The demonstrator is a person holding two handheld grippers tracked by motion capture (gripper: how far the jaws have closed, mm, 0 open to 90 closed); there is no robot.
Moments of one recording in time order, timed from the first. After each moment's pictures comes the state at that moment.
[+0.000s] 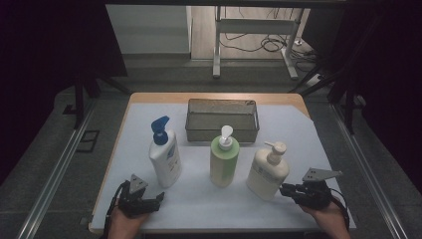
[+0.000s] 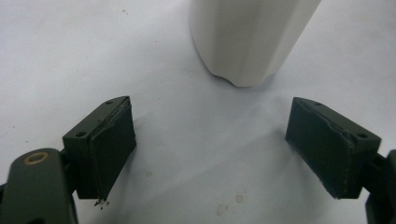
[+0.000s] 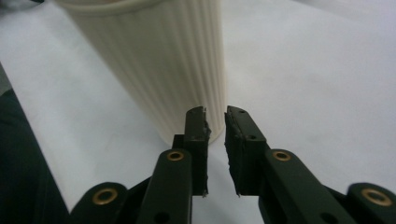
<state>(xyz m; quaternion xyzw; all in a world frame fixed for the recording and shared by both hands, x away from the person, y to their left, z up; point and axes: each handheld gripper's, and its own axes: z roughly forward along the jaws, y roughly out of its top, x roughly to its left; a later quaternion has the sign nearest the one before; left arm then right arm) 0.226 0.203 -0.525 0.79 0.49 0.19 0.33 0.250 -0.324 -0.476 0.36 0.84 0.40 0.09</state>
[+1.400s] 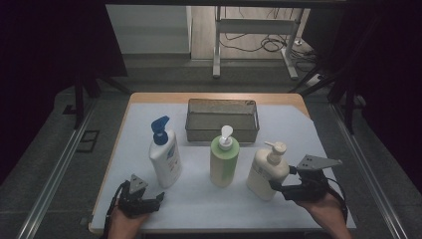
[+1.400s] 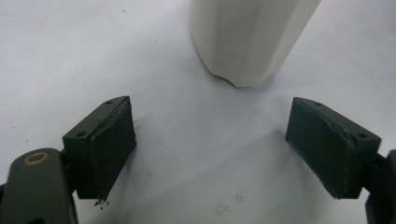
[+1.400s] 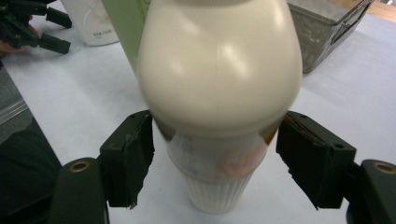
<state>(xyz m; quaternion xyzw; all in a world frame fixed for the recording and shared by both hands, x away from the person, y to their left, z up) 0.226 0.203 -0.525 0.79 0.49 0.19 0.33 0.249 -0.283 -0.410 0.35 0.83 0.41 0.13</state>
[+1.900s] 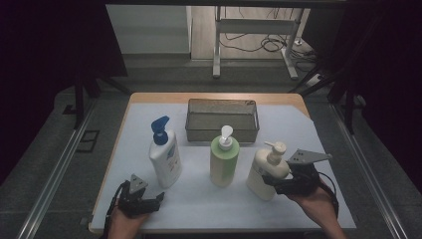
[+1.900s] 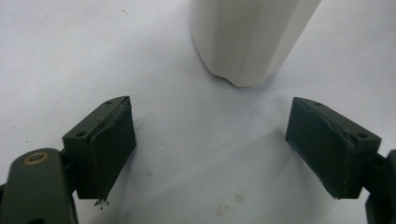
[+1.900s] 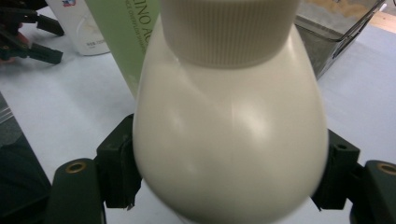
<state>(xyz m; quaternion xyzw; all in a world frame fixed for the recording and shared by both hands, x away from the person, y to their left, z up) 0.226 0.203 -0.525 0.79 0.49 0.19 0.33 0.261 -0.263 -0.407 0.35 0.83 0.41 0.14</state>
